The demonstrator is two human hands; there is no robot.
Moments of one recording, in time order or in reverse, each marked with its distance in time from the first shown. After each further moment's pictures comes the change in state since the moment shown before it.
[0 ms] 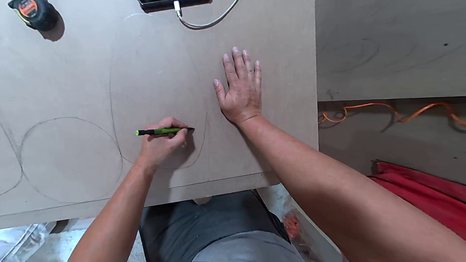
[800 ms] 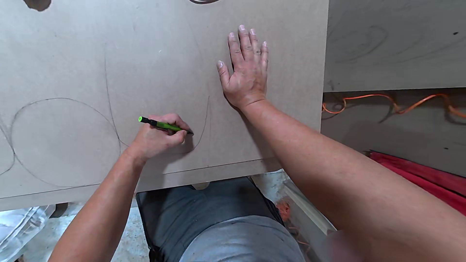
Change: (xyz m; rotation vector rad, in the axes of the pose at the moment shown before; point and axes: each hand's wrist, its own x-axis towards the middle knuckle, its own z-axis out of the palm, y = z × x) left_hand -0.018 0.001 -0.016 0.070 -0.275 -0.032; right_hand 0.000 -0.002 -0.004 -0.006 -0.017 0.005
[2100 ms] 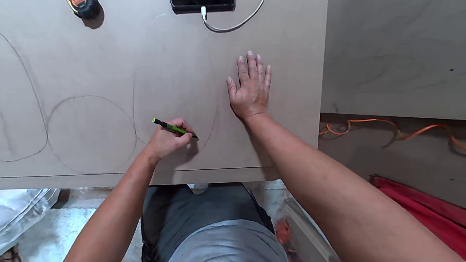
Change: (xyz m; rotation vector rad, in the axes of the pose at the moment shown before) left_hand -0.019 0.012 0.004 -0.079 0.119 -0.168; right_hand -0.002 -0.002 -0.001 -0.026 -0.038 0.004
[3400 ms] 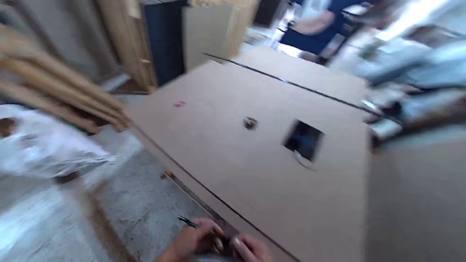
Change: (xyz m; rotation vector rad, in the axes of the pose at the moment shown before) left_hand -0.328 -0.037 0.025 -0.853 0.360 0.135; right_hand -0.286 -0.170 -0.098 0.925 -0.745 -0.522
